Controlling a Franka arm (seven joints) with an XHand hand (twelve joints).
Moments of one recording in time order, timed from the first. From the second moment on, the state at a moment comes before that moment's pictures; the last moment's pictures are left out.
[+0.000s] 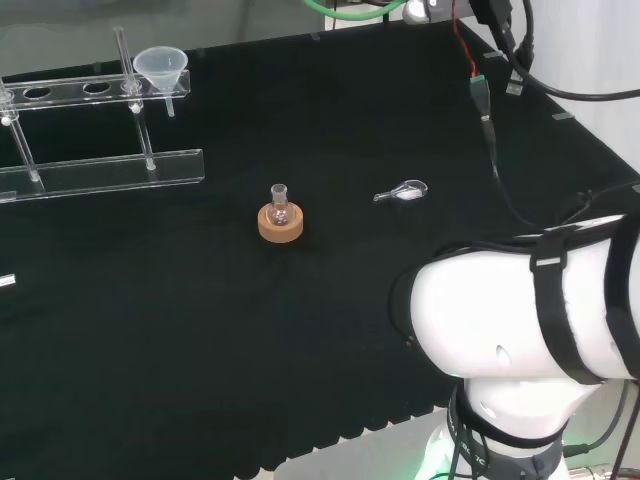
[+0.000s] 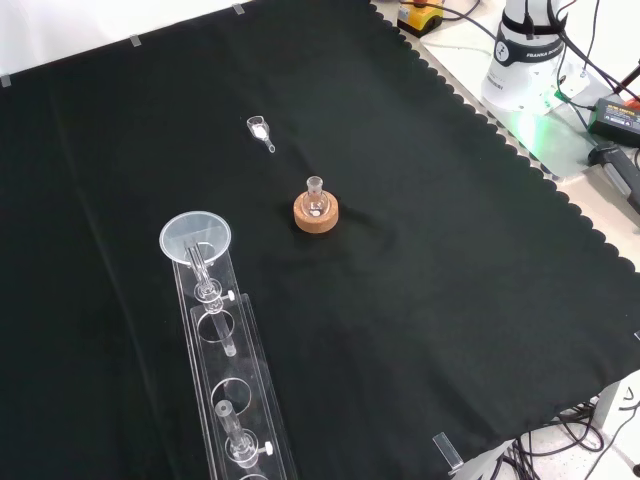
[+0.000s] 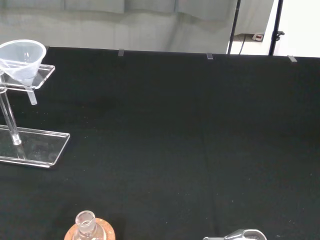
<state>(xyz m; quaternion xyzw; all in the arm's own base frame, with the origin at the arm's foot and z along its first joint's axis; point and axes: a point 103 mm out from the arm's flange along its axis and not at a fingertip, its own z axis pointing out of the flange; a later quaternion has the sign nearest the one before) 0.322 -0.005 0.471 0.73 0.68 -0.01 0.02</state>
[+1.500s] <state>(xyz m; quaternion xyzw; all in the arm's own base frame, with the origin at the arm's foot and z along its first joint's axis) 0.536 0.059 0.337 0.67 0.74 0.04 -0.05</state>
